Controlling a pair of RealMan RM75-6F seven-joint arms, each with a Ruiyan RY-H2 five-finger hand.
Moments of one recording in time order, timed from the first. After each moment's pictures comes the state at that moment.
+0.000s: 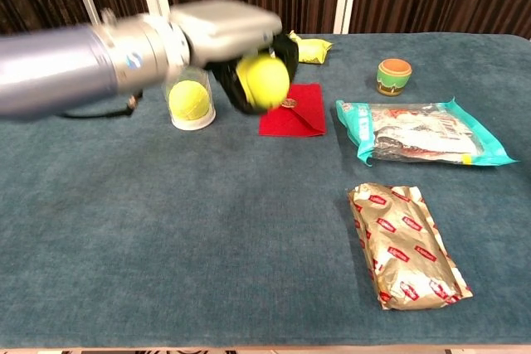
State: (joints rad) left arm -1.05 -1.57 -0.20 -1.51 1.11 0.93 0.51; right arm 0.03 -1.22 0.16 -1.66 -1.38 1.57 -0.08
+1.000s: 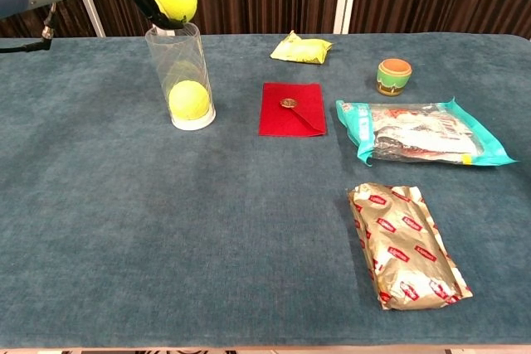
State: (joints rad) left arm -0.98 -1.42 -0.25 -1.46 0.97 0.96 0.47; right arm 0.03 -1.24 0.16 -1.65 -1.38 1.56 -0.11
